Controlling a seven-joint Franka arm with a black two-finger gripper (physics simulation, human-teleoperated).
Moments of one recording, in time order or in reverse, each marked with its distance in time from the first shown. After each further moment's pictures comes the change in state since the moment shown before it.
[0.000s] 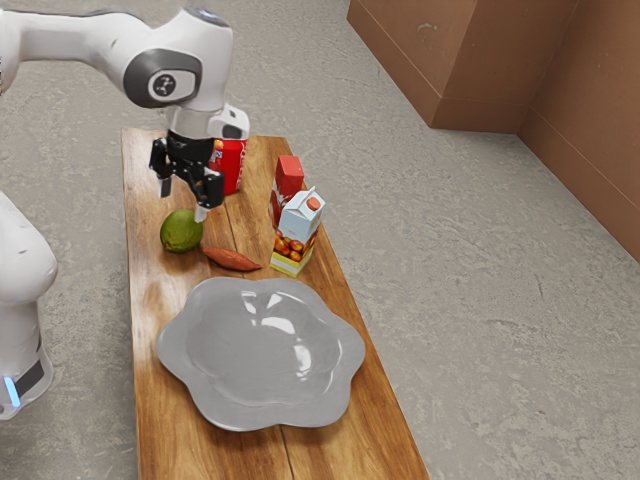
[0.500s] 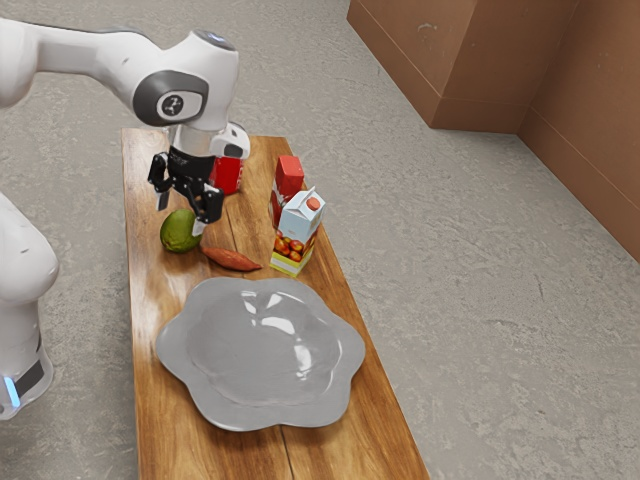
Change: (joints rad) arm 0.027 0.048 -0.042 -0.047 -0.001 0.041 -0.016
